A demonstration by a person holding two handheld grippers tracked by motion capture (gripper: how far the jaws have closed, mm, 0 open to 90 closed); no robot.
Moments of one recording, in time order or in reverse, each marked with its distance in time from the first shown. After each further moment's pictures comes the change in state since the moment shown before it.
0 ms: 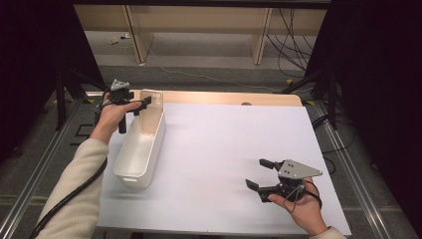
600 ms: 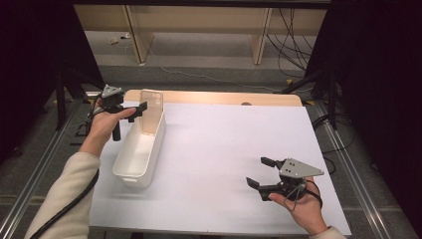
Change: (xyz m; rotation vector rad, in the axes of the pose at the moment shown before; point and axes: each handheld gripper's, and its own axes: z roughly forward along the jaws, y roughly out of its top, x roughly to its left) left arm -0.015 -0.008 -0.043 -0.025 0.041 -0.062; right arm -0.001 0.004 -0.003 0.004 -0.031 0.003
